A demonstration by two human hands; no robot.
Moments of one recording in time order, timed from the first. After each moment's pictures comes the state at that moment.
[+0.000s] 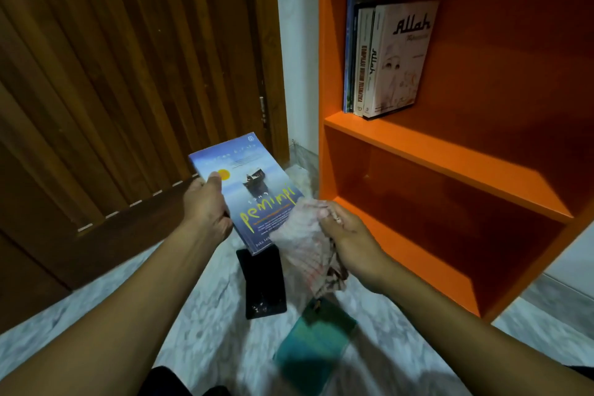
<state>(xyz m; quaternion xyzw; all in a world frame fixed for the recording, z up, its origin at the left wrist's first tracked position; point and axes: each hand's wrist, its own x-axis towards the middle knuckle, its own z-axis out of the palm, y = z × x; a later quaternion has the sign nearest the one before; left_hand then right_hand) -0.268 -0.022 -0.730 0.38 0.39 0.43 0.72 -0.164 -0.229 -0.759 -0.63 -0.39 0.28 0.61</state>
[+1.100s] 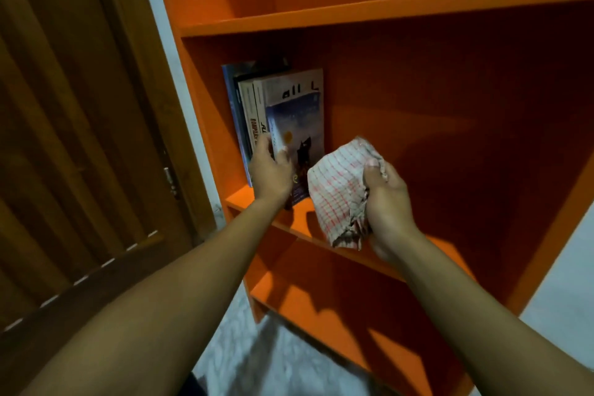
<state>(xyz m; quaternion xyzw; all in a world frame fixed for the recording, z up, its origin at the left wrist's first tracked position) 0.060 -0.087 -0.662 0.77 0.16 0.44 0.43 0.048 -0.264 -0.647 -0.56 -0.14 0.07 0.81</state>
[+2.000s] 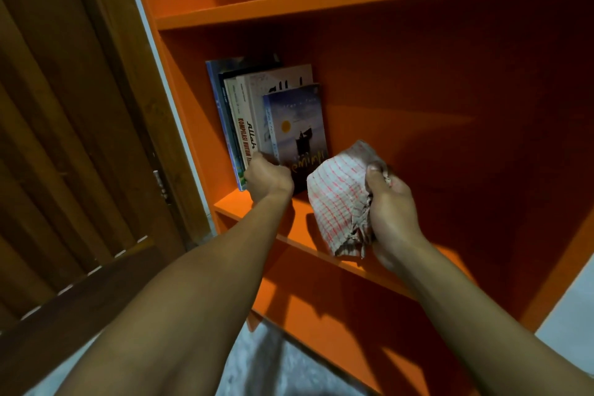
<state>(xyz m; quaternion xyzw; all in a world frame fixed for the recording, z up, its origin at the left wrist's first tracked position) 0.091 -0.093 -0.660 0.73 0.40 0.37 0.41 0.063 -0.269 -0.653 -0.56 -0.11 0.09 0.82</state>
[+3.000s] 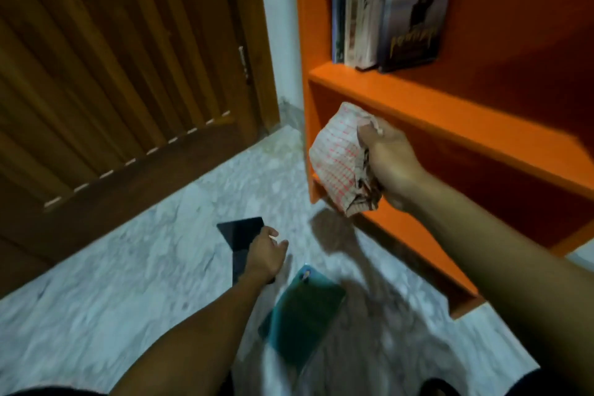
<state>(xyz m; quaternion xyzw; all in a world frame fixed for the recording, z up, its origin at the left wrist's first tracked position) -0.210 -0.070 -0.959 0.79 0.46 0.08 0.40 -0.062 -0.216 -0.730 -0.67 -0.23 0.22 0.67</state>
